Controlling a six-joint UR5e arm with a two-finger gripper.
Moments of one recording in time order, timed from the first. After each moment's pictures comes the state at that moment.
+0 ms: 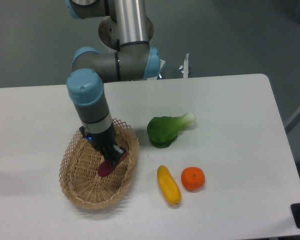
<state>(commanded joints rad) 2.06 -1.94 -1.84 -0.71 1.67 0.80</state>
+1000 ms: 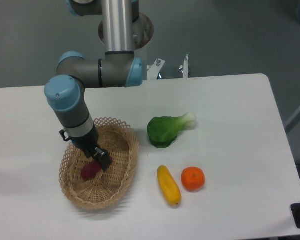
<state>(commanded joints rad) 2.07 -1.94 -1.75 -0.70 1.72 0.71</state>
